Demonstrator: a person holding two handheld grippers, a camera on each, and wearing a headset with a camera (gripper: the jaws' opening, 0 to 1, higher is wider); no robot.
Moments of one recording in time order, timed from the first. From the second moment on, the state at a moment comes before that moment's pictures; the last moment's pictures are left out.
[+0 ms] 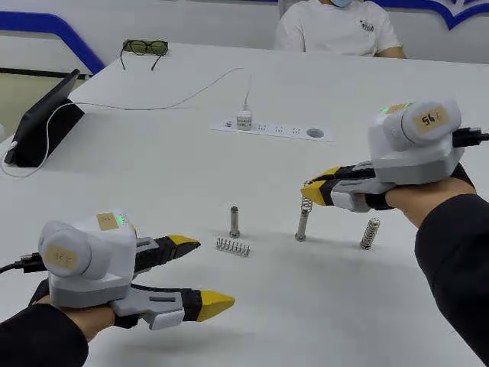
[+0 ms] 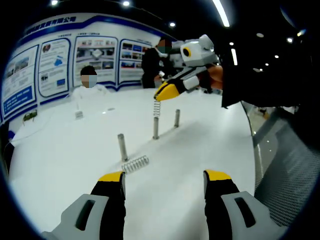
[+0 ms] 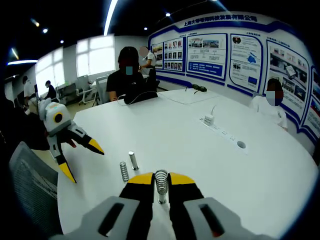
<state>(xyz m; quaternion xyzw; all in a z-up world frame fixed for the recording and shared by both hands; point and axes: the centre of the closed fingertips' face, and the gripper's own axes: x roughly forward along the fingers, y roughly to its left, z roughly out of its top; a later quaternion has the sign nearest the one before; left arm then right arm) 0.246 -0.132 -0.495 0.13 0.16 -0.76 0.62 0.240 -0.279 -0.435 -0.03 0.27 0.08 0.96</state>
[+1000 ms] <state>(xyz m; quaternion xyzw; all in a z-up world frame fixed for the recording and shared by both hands) 0.245 -0.131 -0.499 0.13 0.17 -0.75 0.62 0.240 -0.282 -0.465 -0.01 0.29 0.07 0.95</state>
